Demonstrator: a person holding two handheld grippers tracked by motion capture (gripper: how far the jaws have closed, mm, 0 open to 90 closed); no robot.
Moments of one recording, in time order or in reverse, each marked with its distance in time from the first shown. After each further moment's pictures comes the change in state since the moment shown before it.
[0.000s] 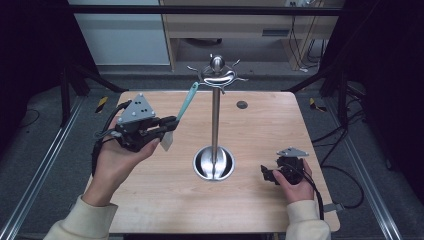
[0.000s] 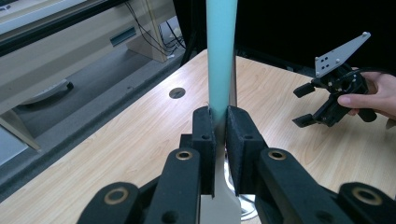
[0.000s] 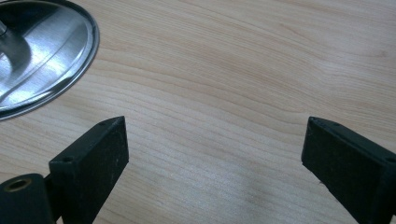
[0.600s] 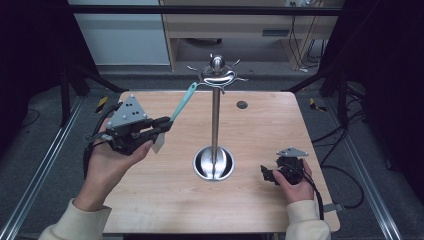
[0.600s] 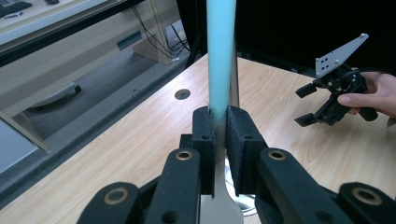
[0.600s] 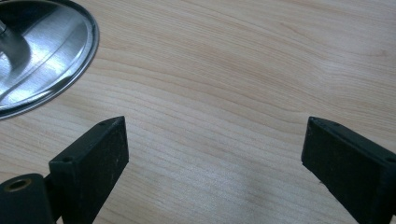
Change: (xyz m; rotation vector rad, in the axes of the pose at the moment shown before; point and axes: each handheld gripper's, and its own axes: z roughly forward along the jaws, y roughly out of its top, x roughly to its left) left arm -0.001 -0.001 -0.015 -0.011 0.018 0.011; right arm 0.000 0.000 0.000 -0.001 -0.001 -0.004
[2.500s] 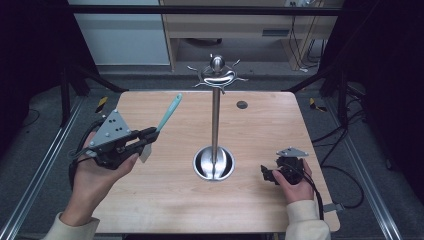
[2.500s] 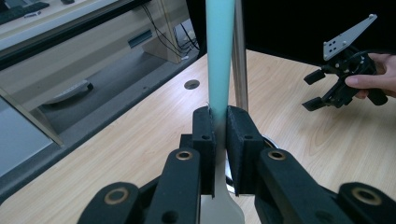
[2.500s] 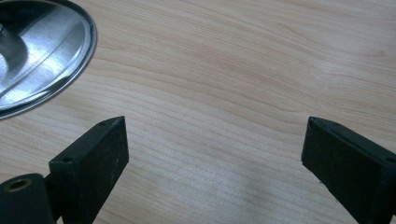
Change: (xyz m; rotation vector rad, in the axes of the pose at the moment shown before) left arm -0.003 -0.030 -0.026 -0.002 0.042 0.009; right arm 0.000 0.000 0.001 -0.001 -0.014 -0.006
